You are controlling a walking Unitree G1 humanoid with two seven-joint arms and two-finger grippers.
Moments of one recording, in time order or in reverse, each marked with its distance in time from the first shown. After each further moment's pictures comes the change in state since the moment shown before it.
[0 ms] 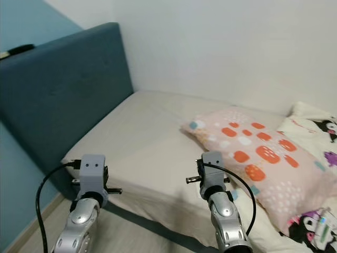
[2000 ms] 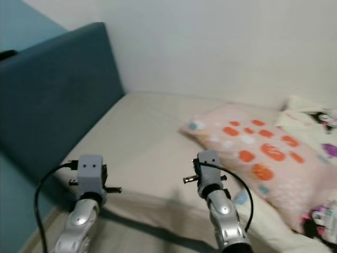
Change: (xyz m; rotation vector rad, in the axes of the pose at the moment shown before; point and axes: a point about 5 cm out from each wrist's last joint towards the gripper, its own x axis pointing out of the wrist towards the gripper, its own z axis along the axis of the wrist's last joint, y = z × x) left arm -0.004 -0.001 0.001 -0.025 -0.040 0.001; right arm 0.001 0.003 -0.001 -0.033 0.012 0.045
